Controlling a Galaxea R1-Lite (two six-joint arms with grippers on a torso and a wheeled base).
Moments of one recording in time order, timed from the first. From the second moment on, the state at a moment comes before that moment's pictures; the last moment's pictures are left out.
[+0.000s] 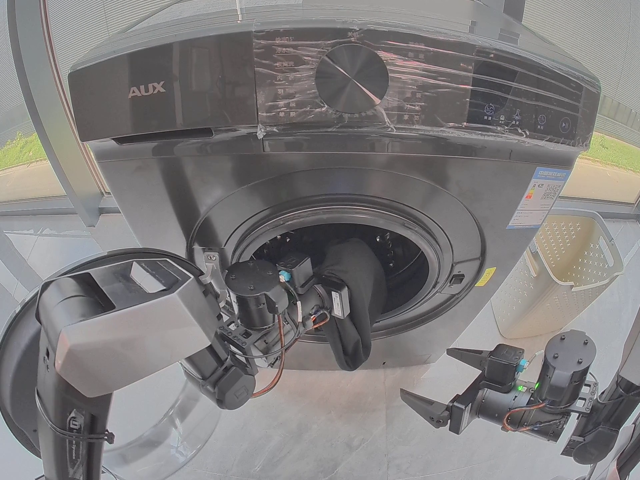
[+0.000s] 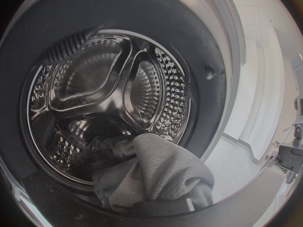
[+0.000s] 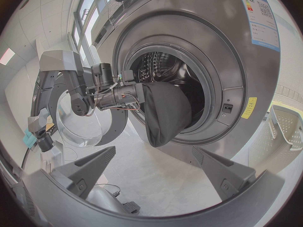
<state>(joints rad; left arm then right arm) -0.64 2.34 -0.96 -1.45 0.00 -0.11 0.73 1.85 -0.06 -1.49 -0.04 0.07</state>
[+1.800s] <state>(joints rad) -0.57 2.68 -1.74 -0.97 0.27 -0.10 0.73 1.87 -0.03 -1.49 -0.04 0.07</state>
